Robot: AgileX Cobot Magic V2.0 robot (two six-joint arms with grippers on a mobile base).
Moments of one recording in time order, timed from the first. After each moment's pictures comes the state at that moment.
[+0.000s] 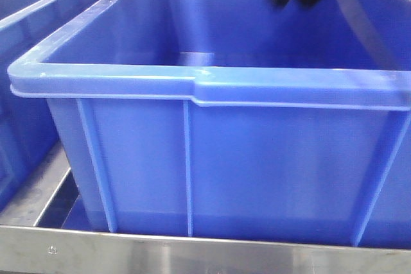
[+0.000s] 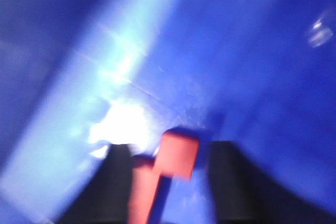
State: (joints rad) left arm -0.05 -0.01 0.01 0.01 0.13 -0.02; right arm 0.40 1.45 -1.32 0.15 0.79 -0.08
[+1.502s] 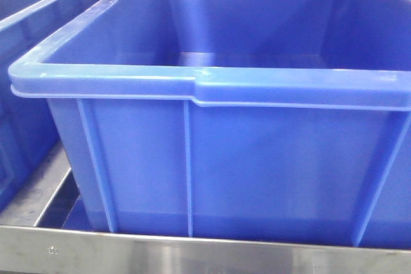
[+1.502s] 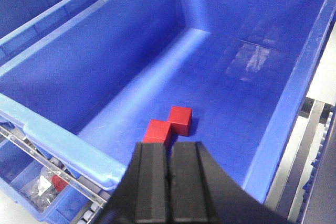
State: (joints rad) left arm -0.05 -0.01 0.01 0.01 0.13 -0.02; right arm 0.40 0.27 -0.58 0.16 0.64 -0.08
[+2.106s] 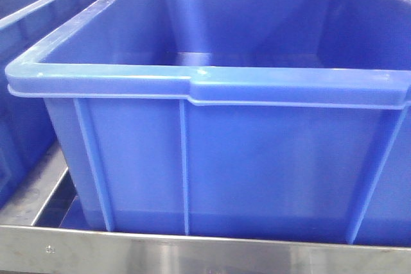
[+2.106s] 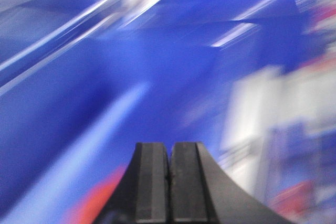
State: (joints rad) left arm -0.05 -0.01 0.01 0.01 0.13 -0.02; right arm 0.05 0.20 -0.39 0.16 0.19 -0.08
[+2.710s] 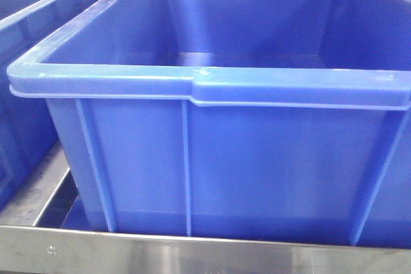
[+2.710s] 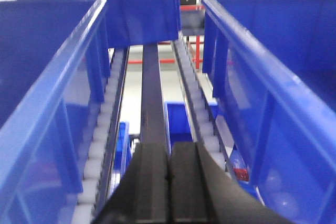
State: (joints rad) left arm -0.05 -0.01 0.01 0.01 0.13 -0.02; right arm -0.18 -0.01 0.03 0.15 0.03 -0.08
